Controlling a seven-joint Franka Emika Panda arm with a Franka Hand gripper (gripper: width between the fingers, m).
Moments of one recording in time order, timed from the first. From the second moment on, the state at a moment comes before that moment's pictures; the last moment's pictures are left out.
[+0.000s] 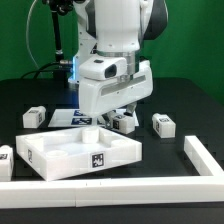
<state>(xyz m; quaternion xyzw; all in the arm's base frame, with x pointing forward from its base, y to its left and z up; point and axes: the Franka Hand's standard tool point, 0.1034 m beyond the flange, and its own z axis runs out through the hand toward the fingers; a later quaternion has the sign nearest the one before) 0.394 0.031 0.006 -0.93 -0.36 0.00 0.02</state>
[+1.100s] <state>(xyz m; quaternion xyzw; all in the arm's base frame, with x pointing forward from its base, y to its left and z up) 0.450 0.020 0.055 -0.94 -0.34 0.03 0.01</state>
